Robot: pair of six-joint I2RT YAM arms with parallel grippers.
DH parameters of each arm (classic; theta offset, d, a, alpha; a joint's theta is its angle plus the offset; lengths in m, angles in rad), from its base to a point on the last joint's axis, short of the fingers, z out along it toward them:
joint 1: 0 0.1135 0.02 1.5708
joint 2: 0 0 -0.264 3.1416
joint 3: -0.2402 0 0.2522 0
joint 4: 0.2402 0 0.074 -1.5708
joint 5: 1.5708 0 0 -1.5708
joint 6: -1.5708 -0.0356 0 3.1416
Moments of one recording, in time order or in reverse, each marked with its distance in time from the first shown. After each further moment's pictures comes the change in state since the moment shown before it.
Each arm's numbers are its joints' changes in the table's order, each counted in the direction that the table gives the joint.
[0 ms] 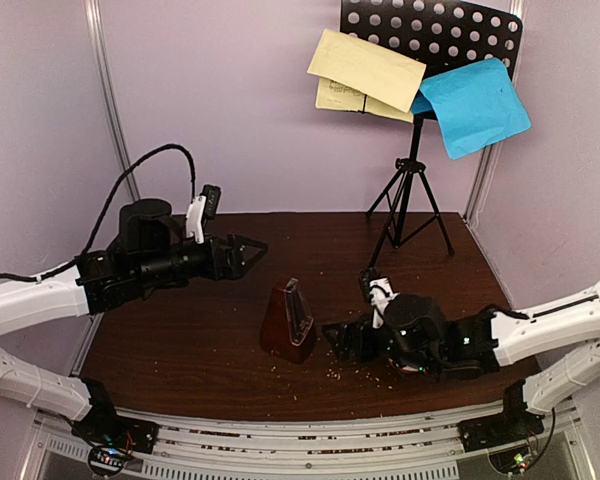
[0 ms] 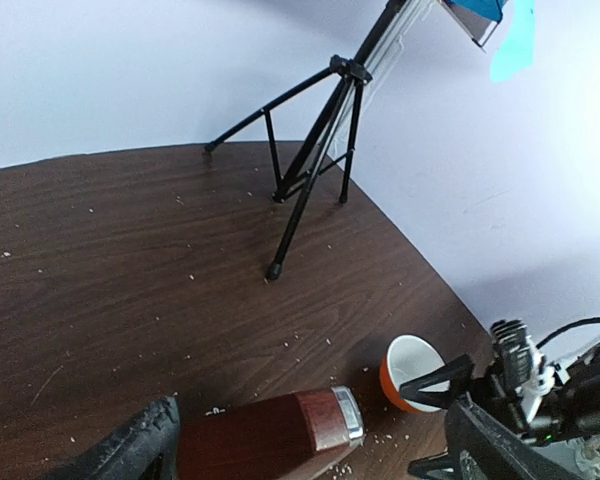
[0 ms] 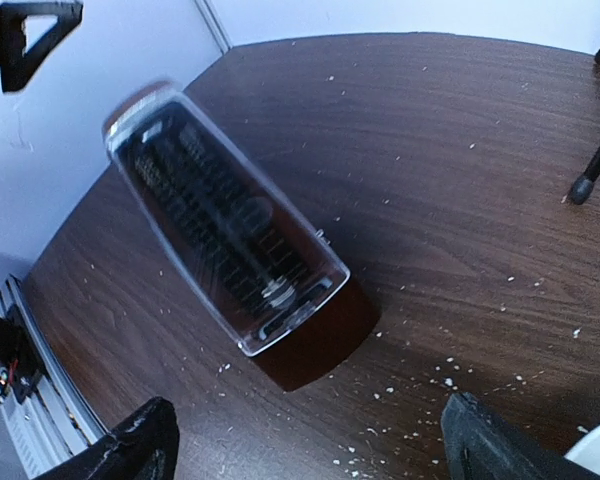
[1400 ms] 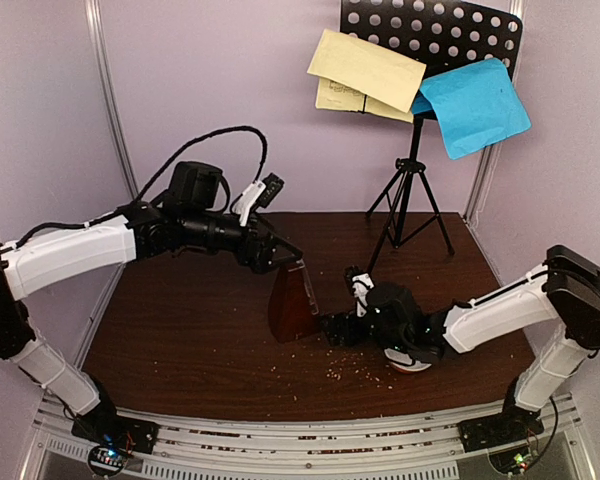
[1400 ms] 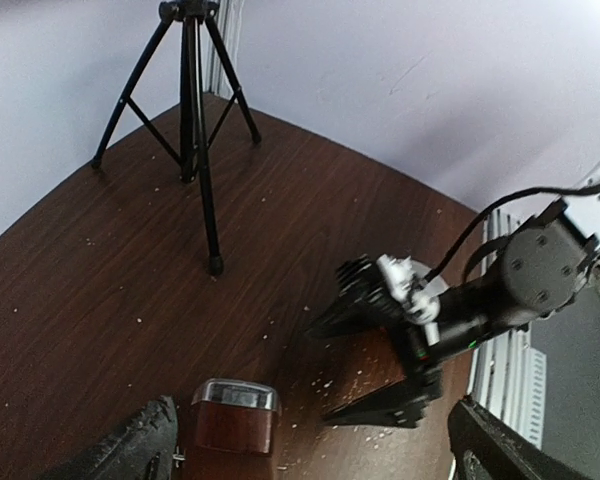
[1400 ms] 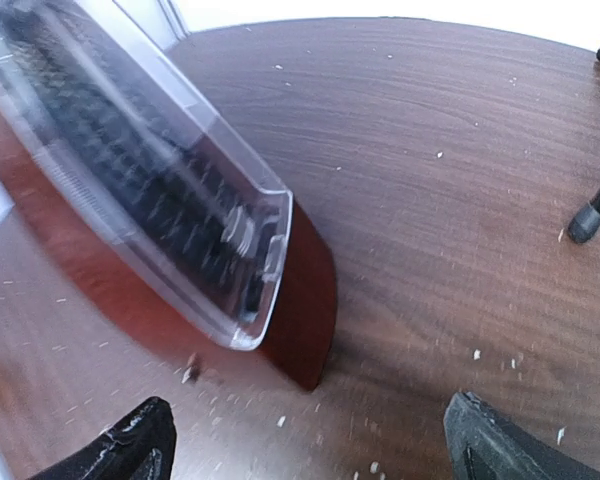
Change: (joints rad) left arm 0.078 -0.344 -0.388 0.229 0.423 -0.449; right arm -0.235 -0.356 -0.030 -0.307 -0.171 0.189
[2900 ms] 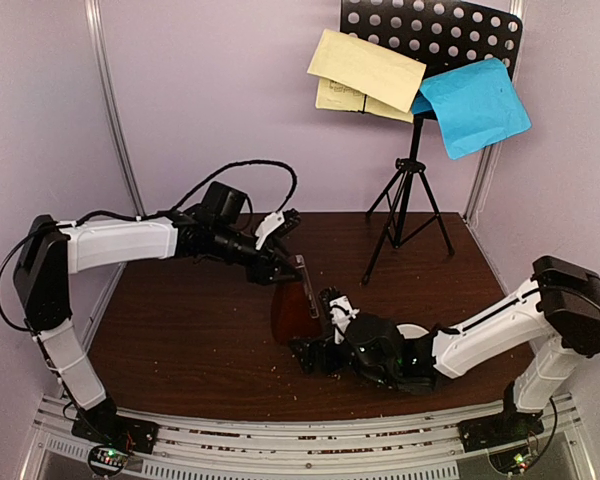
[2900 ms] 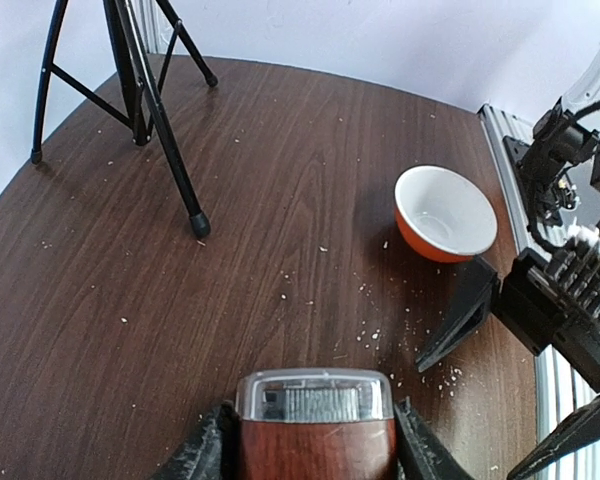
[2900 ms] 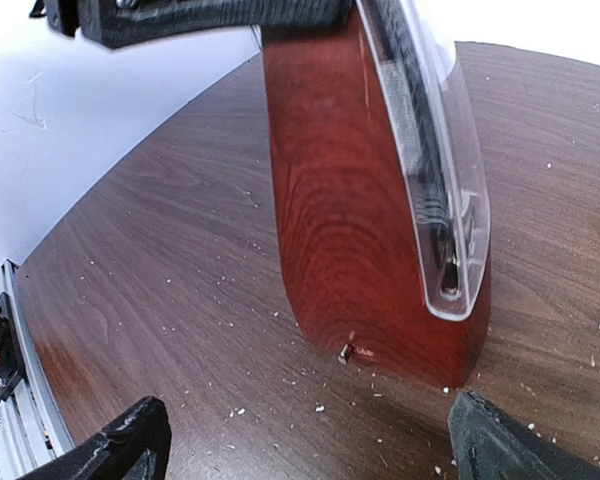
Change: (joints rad) left arm 0.079 -0.266 -0.038 0.009 0.175 -0.361; right arm 0.237 -0.024 0.005 -0.127 0.116 -0.063
